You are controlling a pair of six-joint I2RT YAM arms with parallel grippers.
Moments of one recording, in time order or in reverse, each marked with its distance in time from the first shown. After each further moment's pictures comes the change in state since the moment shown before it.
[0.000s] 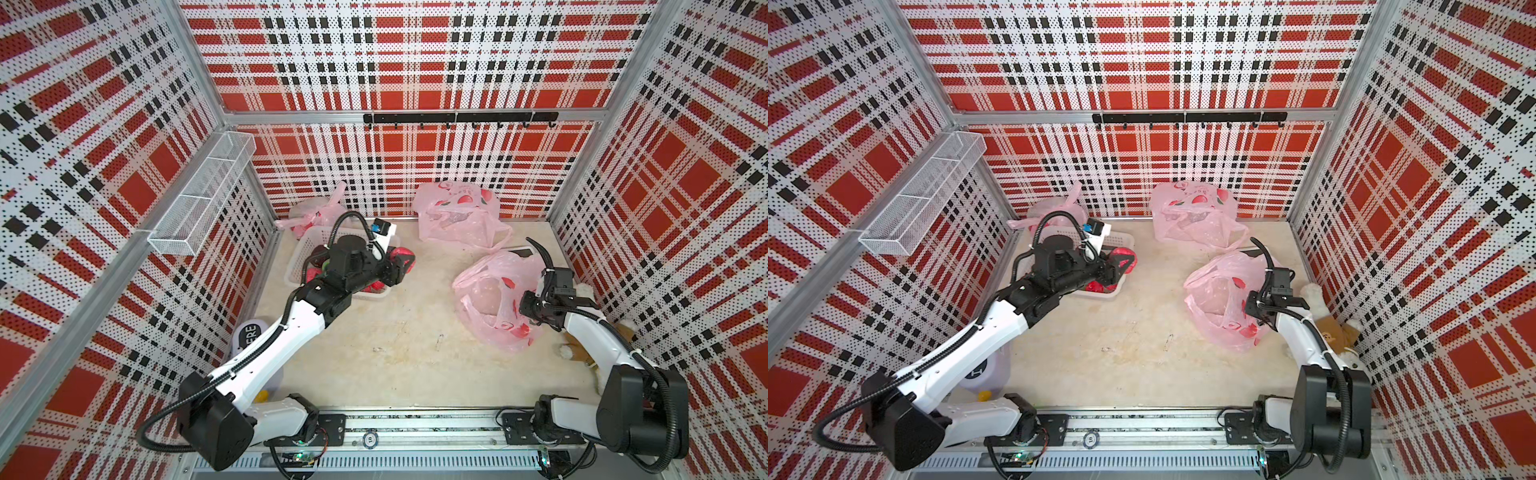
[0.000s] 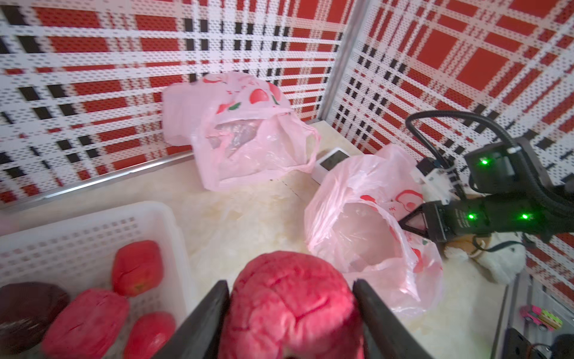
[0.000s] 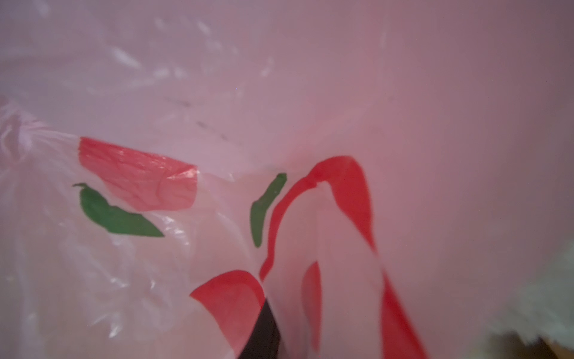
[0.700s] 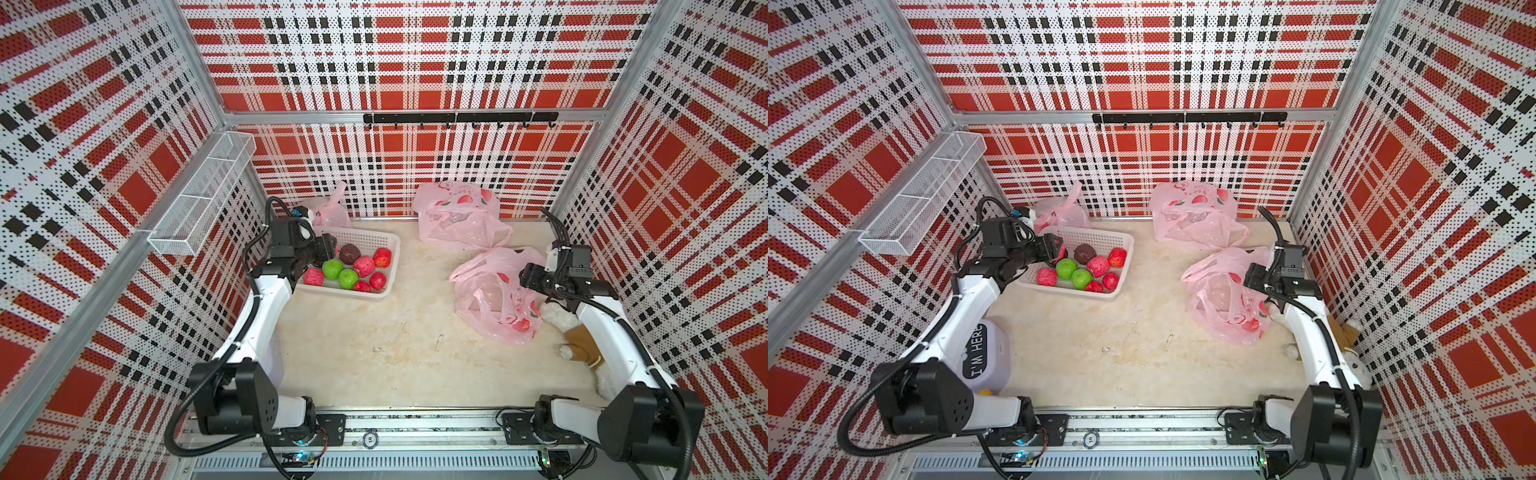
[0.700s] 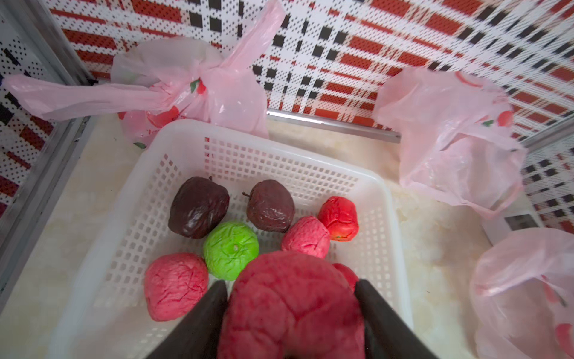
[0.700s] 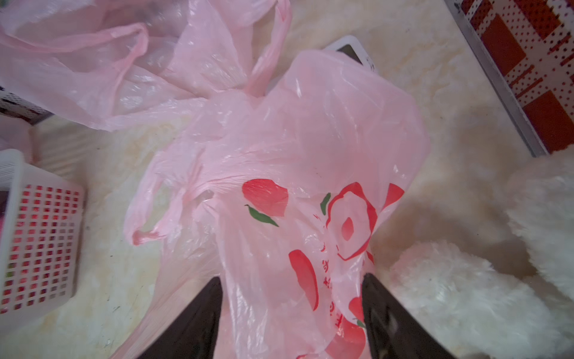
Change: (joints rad) left arm 0.531 0.179 0.129 -0.236 -0.018 -0.029; right arm 0.001 -0.080 0.248 -0.106 -0.052 -0.012
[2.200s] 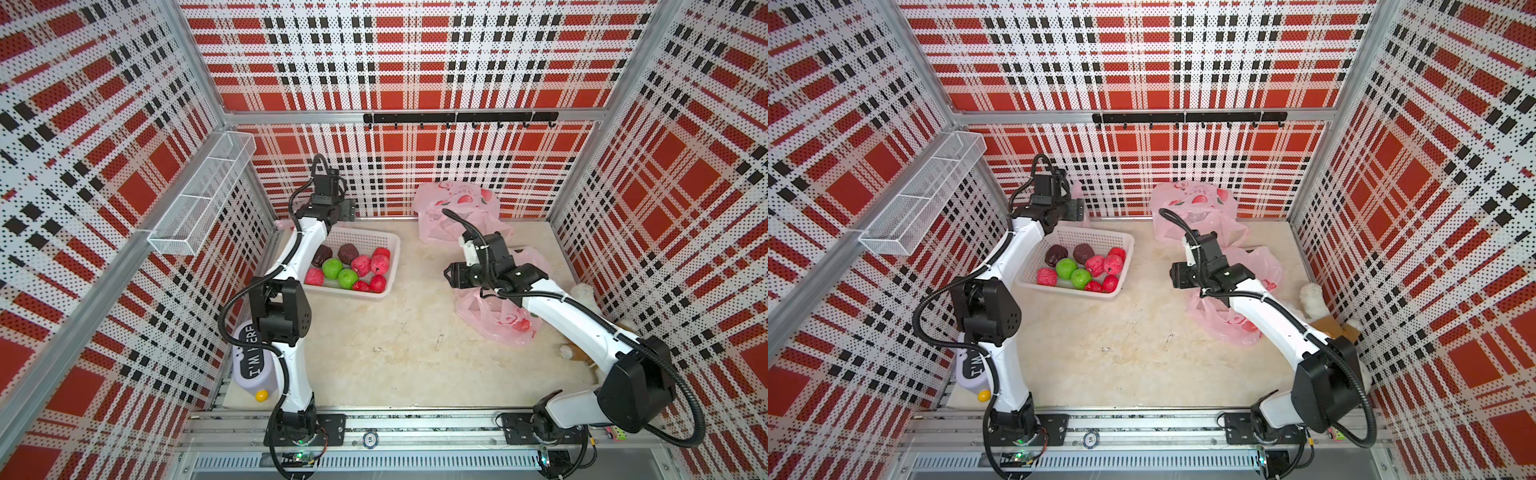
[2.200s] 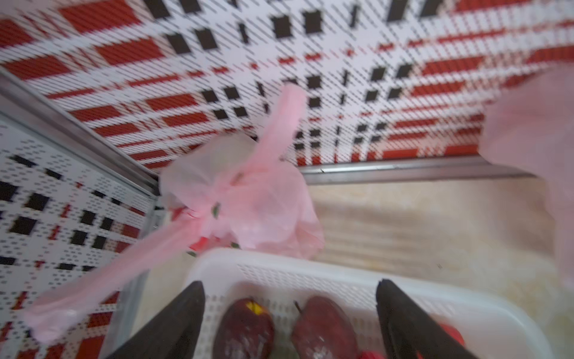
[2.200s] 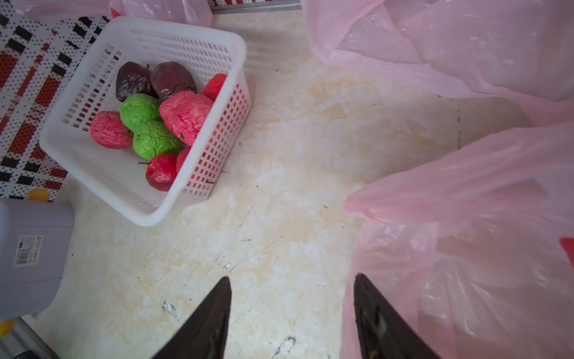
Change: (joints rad) left arm -0.109 0.644 0.803 -0.133 -0.402 0.226; right arm 0.617 0.249 0.181 0.127 0.043 0.049
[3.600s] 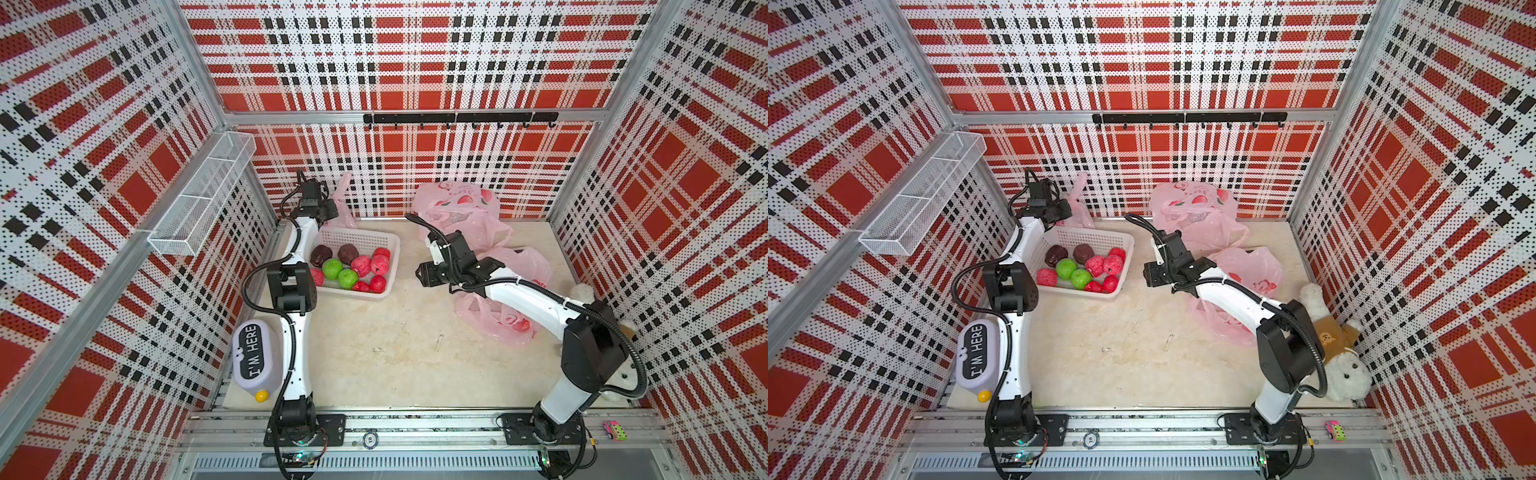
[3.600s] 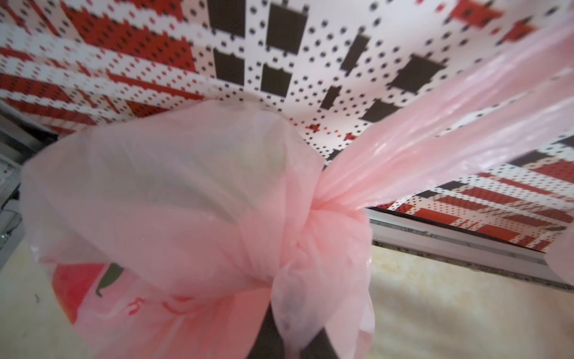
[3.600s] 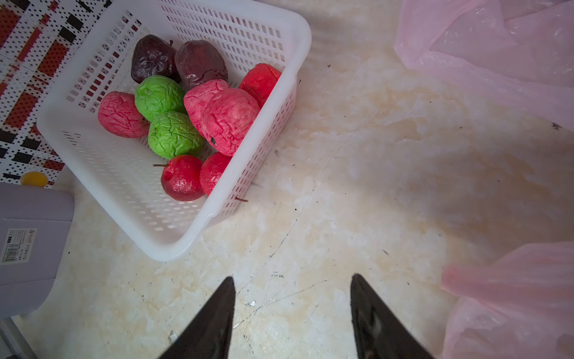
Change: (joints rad) left arm 0.142 0.503 0.468 0.002 0.275 -0.285; right arm 0.110 0.235 0.134 0.093 0.028 -0.004
